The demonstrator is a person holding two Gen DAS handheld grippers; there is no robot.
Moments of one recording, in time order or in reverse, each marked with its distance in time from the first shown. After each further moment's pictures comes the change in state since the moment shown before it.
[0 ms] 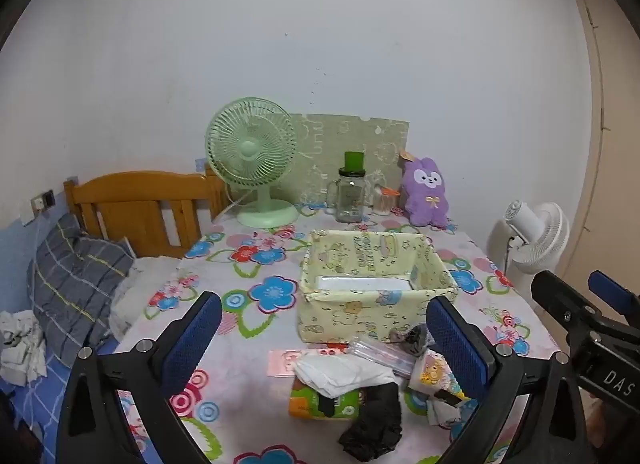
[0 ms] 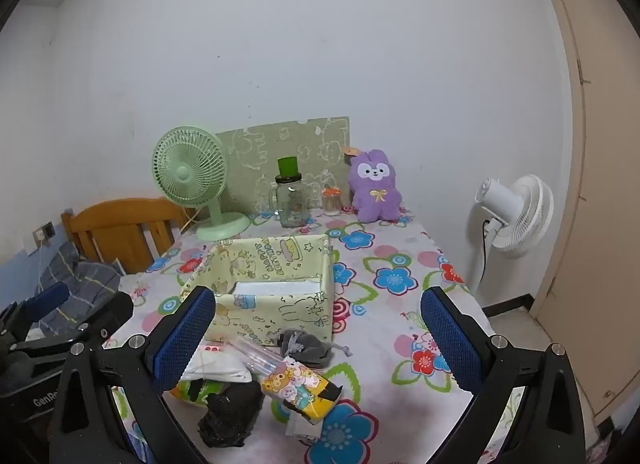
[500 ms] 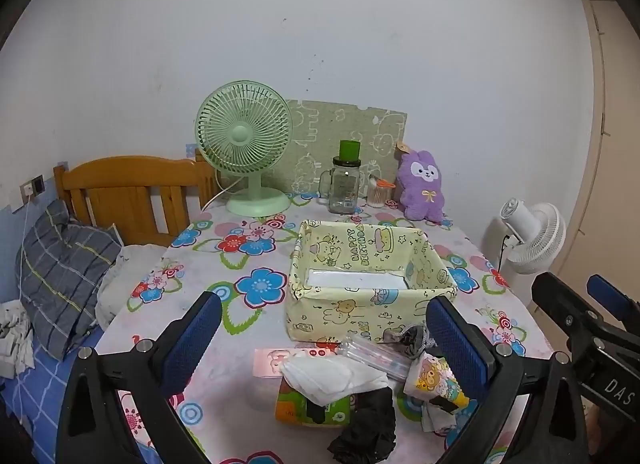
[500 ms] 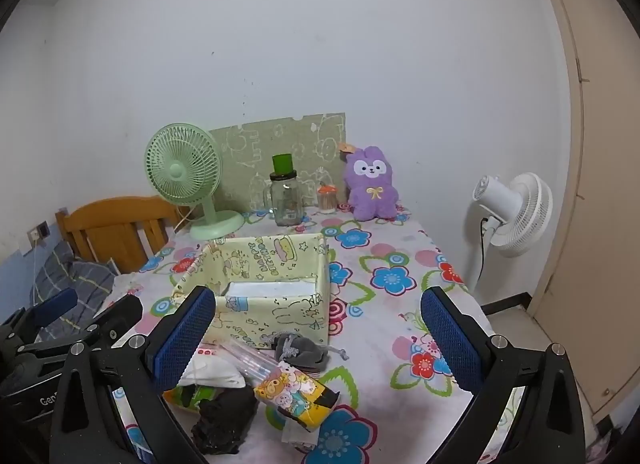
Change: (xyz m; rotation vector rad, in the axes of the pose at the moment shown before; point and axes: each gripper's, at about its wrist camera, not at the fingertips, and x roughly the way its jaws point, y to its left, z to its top) left arm 0.019 -0.003 0.001 -0.014 0.029 -0.008; right arm 0.019 0.000 -0.002 0.018 0.027 -0.011
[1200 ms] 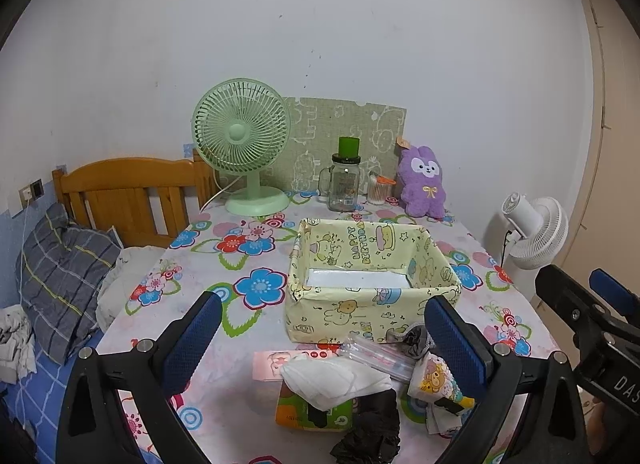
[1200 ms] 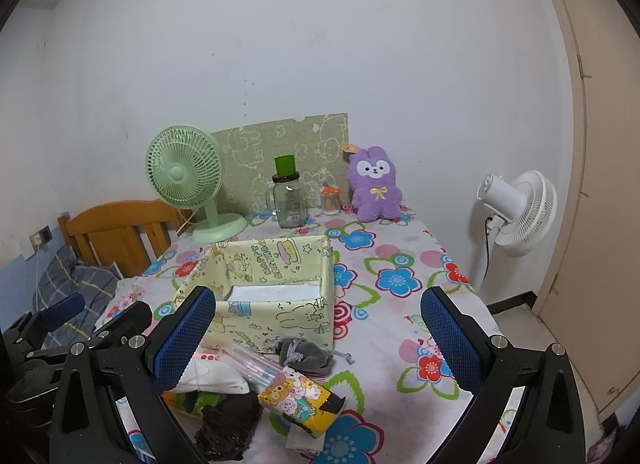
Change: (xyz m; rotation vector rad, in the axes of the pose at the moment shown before) left arm 0.010 -0.001 -0.002 0.018 0.007 0.006; right arm 0.003 0.000 0.002 0.011 -0.009 0.012
